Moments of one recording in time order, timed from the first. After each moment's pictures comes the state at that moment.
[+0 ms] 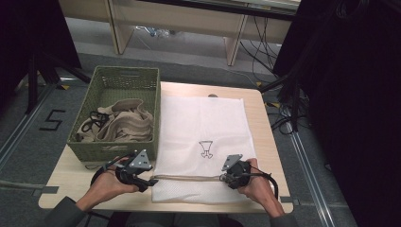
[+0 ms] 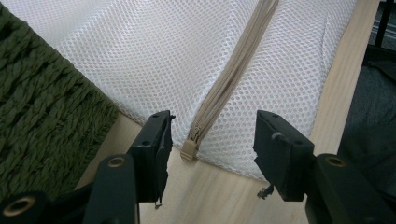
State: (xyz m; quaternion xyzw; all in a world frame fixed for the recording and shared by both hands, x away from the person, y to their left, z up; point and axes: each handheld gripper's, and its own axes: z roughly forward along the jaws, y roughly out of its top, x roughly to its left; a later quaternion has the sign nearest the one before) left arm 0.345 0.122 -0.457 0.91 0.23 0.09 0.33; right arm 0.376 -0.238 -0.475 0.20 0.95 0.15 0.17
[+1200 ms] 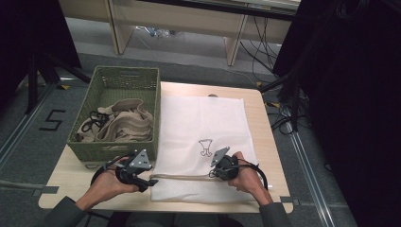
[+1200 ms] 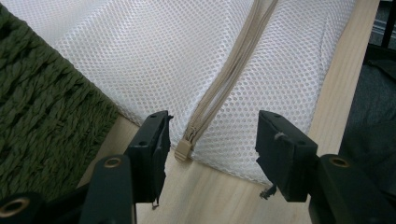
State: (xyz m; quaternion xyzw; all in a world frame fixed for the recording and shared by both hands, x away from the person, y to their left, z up) left arm 0.346 0.122 -0.458 0.91 0.23 0.09 0.34; right arm 0.399 -0.207 -0.478 0.15 0.97 0.16 0.10
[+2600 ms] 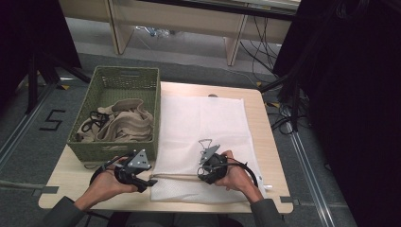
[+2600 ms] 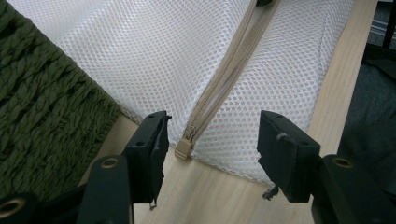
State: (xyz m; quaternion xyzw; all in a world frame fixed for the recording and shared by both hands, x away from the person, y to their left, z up) left arm 0.346 0.126 -0.457 0.91 0.23 0.09 0.34; right arm 0.404 -0.174 -0.486 0.16 0.96 0.21 0.08
